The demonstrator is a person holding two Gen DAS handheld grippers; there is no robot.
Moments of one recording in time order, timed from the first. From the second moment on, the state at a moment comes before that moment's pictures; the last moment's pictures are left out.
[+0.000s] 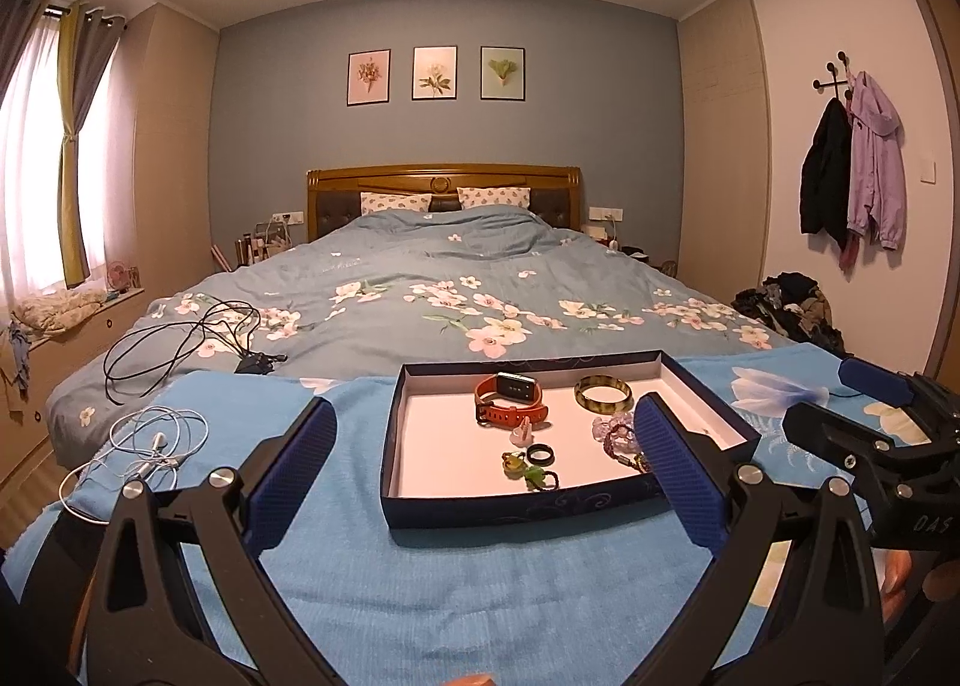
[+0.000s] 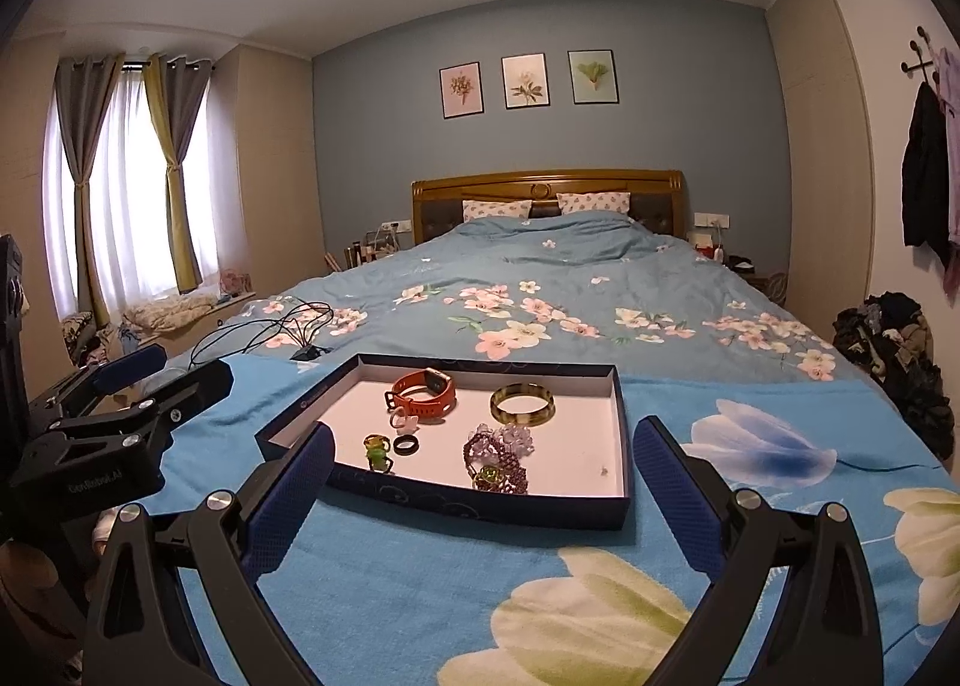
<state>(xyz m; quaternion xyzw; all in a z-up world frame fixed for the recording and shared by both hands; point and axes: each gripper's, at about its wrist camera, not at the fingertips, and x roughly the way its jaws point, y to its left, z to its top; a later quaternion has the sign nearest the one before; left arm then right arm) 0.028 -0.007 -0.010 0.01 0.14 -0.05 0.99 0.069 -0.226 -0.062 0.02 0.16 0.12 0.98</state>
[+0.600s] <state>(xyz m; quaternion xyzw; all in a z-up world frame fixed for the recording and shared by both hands) 0.019 -0.011 -0.010 0.02 0.12 -0.04 0.99 0.065 -0.228 -0.061 0.02 0.14 0.11 0.98</state>
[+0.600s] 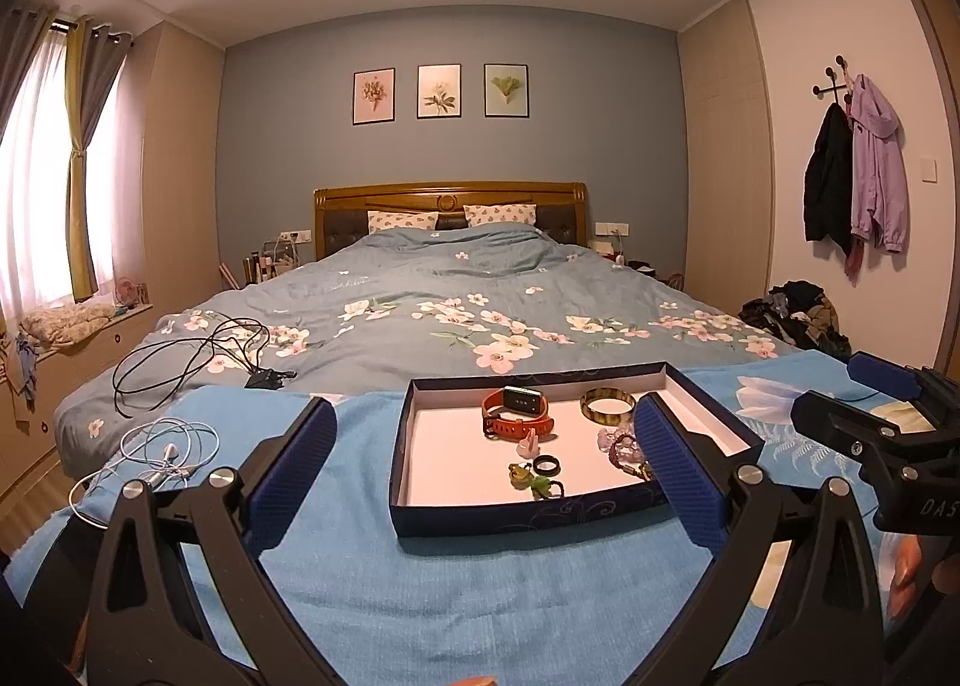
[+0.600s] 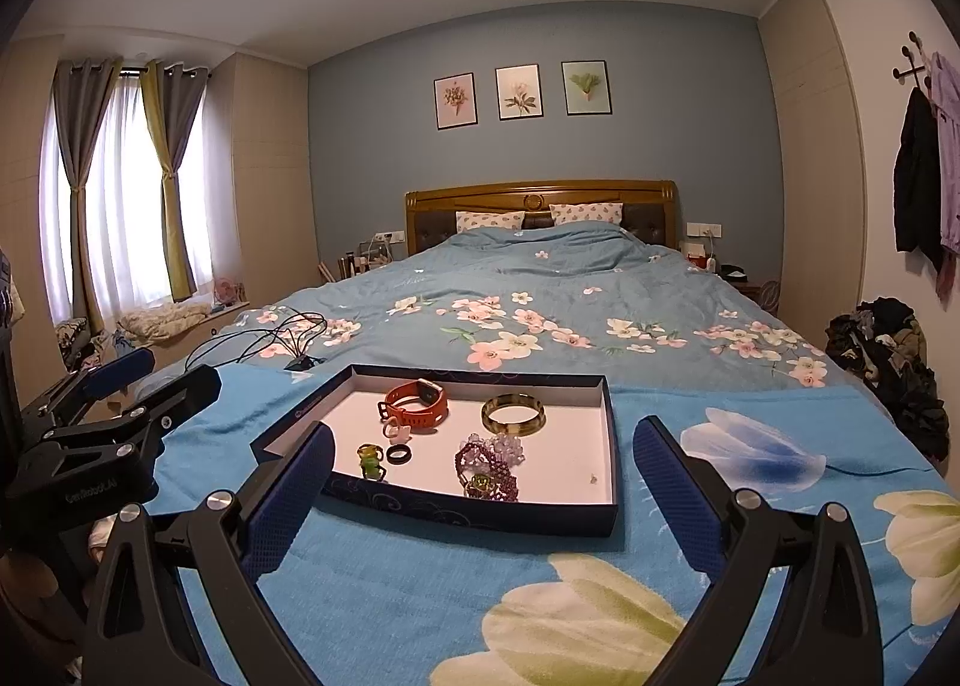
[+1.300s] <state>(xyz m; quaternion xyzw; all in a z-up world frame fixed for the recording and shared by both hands) 0.020 -0.009 -0.013 0.01 0.11 -0.04 0.99 0.063 -0.224 -0.058 0.02 0.13 0.11 0.99</state>
